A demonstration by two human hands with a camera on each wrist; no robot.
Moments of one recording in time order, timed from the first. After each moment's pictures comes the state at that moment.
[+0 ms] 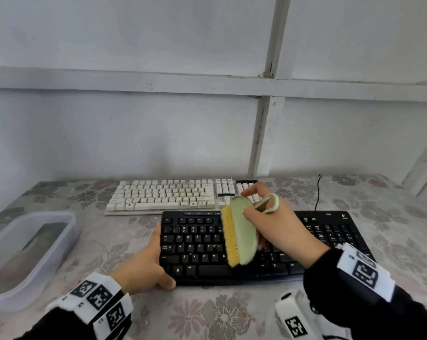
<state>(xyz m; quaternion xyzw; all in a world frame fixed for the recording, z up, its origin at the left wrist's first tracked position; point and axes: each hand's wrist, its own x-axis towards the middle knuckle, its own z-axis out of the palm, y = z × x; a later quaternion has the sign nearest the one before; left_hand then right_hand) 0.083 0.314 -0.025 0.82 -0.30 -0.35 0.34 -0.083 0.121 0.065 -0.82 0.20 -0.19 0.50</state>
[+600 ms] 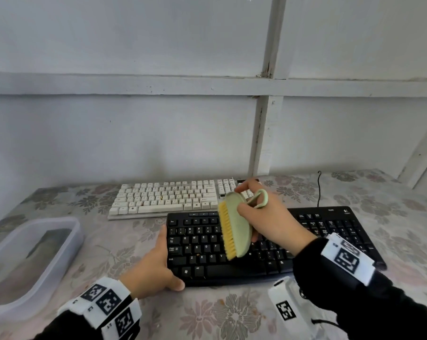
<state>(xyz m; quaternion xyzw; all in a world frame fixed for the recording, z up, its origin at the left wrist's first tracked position) 0.085 0.314 -0.028 0.82 -0.30 -0.35 0.33 -0.064 0.131 0.064 -0.83 0.21 -0.18 0.48</state>
